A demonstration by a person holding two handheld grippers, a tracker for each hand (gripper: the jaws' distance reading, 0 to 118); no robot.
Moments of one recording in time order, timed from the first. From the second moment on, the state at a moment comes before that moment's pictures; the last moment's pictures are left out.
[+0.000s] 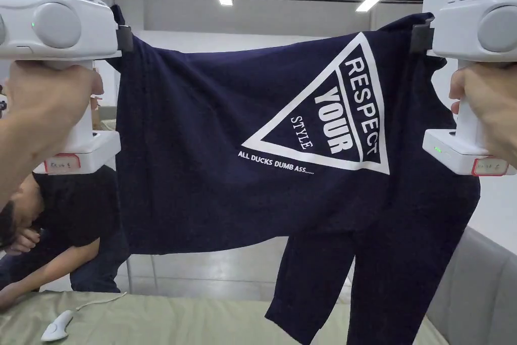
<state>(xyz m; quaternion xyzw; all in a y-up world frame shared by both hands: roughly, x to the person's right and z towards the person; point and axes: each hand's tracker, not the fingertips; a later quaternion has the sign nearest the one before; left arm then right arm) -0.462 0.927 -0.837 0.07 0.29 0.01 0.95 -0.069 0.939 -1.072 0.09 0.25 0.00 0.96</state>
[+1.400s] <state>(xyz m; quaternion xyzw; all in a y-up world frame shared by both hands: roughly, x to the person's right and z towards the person) -0.255 0.366 -0.478 -0.39 0.13 0.13 0.90 0.176 0.353 -0.743 -0.41 0.39 0.20 0.80</state>
